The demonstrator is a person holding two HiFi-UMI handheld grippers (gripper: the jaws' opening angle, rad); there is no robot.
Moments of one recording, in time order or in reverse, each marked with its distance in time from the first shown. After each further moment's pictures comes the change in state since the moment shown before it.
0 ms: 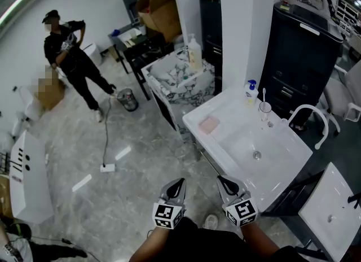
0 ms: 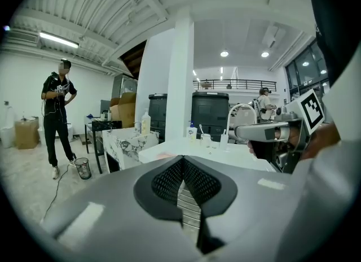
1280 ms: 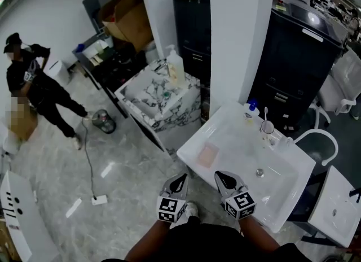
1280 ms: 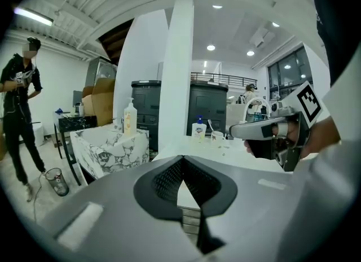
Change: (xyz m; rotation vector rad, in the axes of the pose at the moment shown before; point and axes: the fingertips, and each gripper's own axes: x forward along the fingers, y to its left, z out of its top) left arm 0.206 0.122 0.041 0.071 0.092 -0.224; right arm 0.184 -0.123 0.015 0.129 0.076 -0.193
